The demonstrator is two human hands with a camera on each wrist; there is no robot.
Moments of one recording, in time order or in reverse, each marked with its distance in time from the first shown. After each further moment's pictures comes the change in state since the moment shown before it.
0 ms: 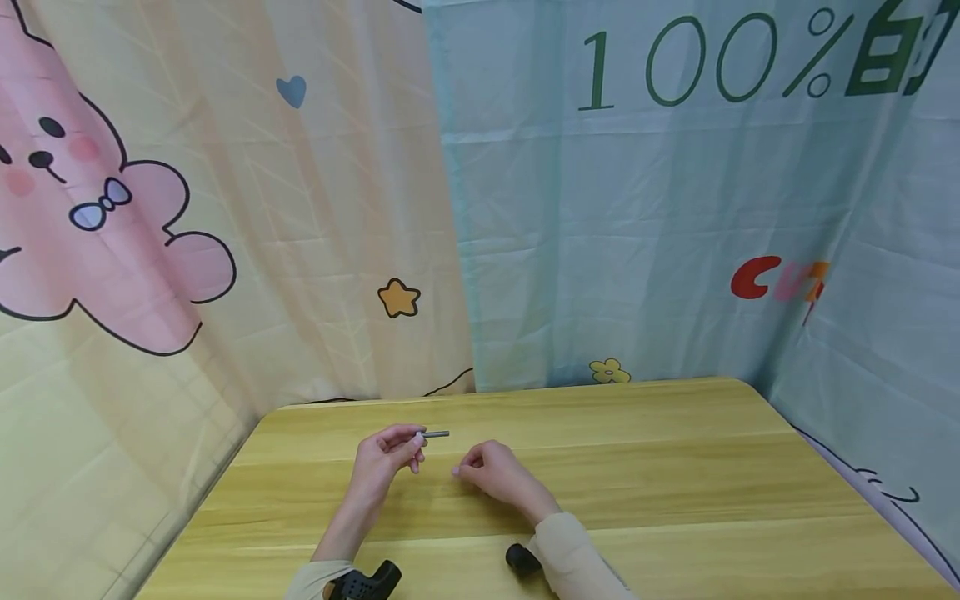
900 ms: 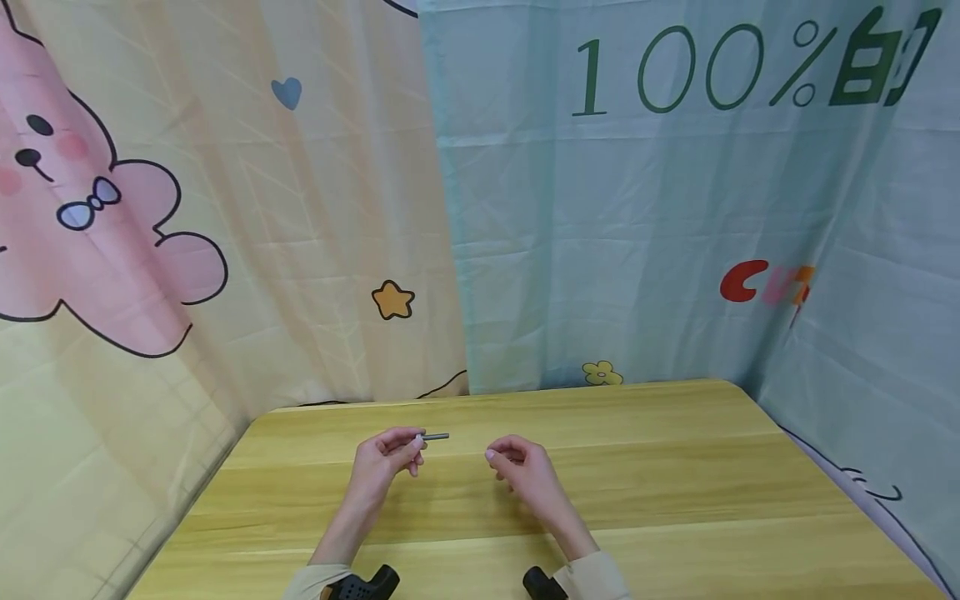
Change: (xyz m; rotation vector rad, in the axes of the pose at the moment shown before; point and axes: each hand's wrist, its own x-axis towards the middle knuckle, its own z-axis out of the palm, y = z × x) left_hand 0.000 -0.003 0.005 -0.016 -0.019 -0.007; right_hand -0.048 -0.007 -0.030 0.365 0.317 0.068
